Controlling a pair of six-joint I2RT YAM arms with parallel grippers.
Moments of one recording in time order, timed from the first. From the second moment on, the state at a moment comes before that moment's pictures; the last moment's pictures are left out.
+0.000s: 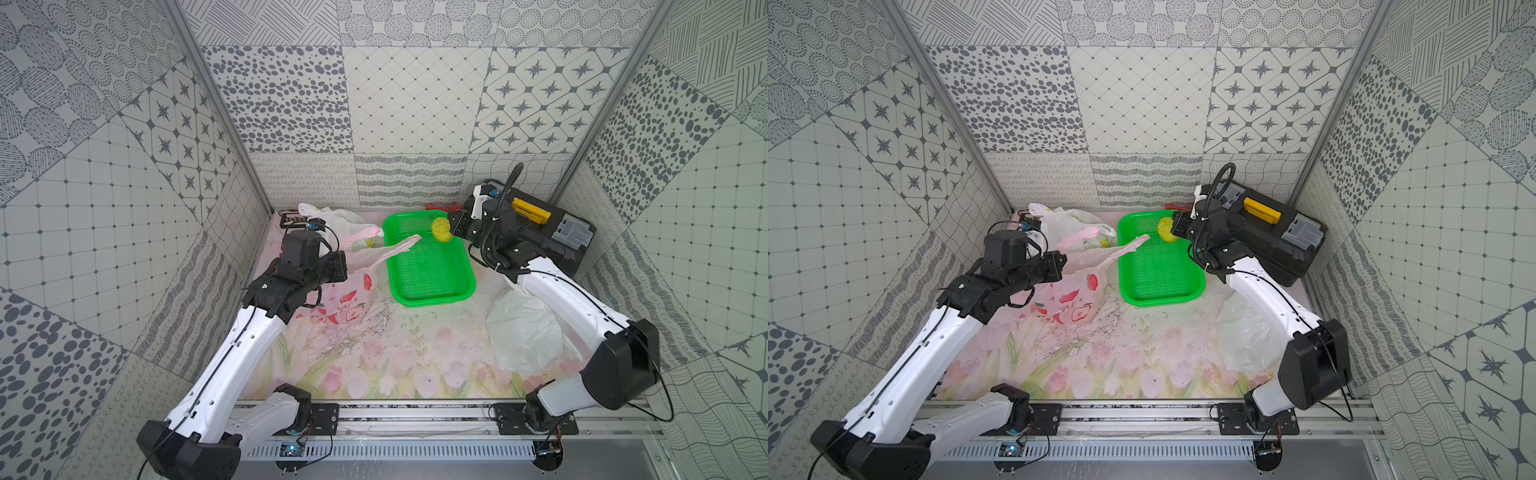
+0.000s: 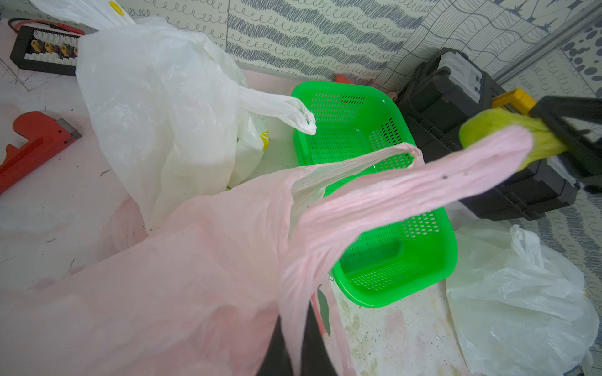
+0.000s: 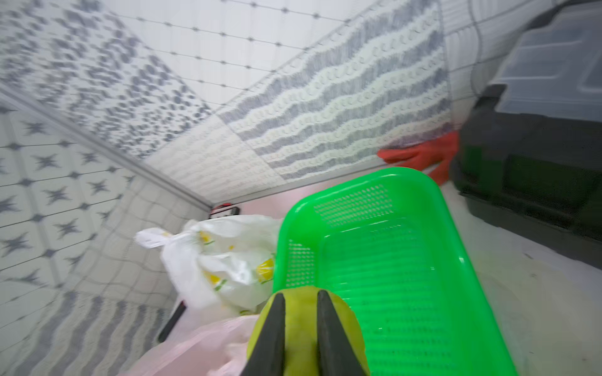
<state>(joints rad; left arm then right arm) -0.35 1.06 1.16 -0.70 0.07 -0.38 0.49 1.45 1.30 -0.11 -0.02 0.64</state>
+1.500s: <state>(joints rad) -0.38 1.02 1.12 -0.67 0.12 -0.38 0.86 1.92 1.55 -0.15 -0.13 0.80</state>
